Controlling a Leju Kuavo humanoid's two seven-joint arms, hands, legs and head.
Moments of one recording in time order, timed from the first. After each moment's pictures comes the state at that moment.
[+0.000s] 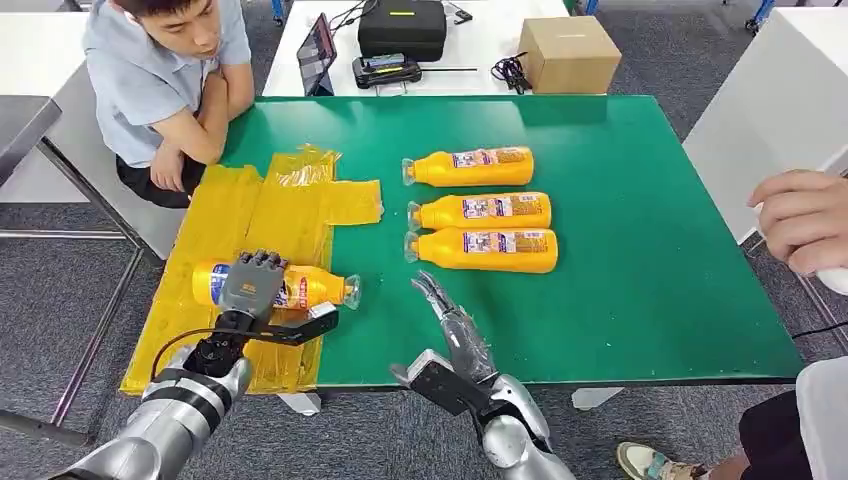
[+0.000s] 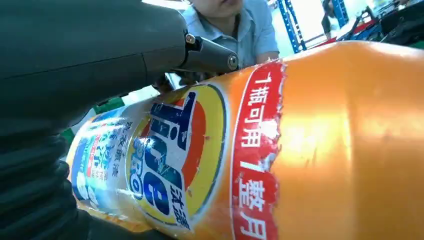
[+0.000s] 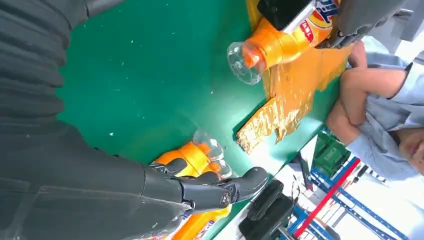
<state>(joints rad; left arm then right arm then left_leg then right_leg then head) -0.56 -0.02 -0.31 -0.57 -1.53 0.52 0.18 -0.10 0.11 0.47 -1.24 0.50 -0.14 -0.49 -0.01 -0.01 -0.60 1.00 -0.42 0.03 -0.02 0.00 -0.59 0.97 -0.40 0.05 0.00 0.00</state>
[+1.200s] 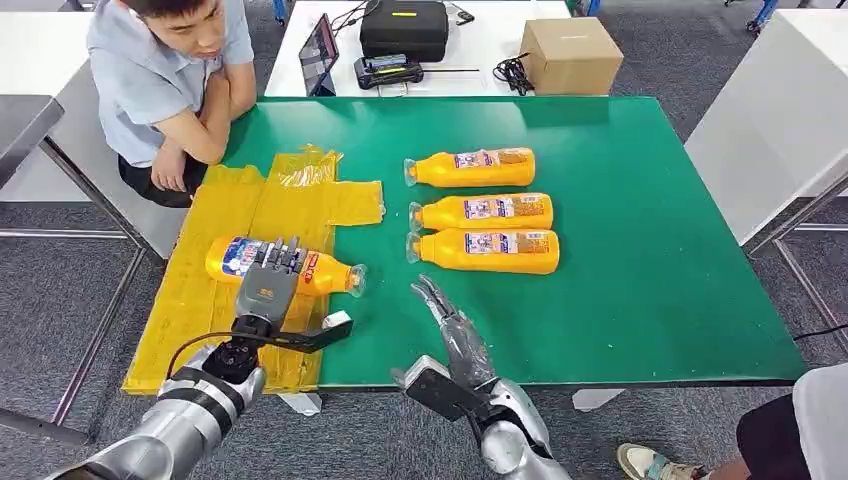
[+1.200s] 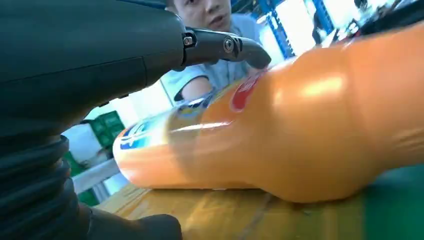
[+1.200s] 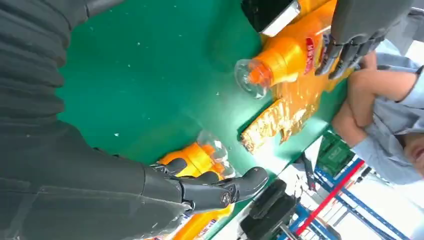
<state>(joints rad) -0.54 -0.06 -0.43 -0.55 -1.57 0.59 0.24 -0.08 0.12 0.47 -1.23 0.54 -0.17 -0.49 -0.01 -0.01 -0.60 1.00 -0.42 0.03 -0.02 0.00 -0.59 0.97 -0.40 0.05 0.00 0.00</state>
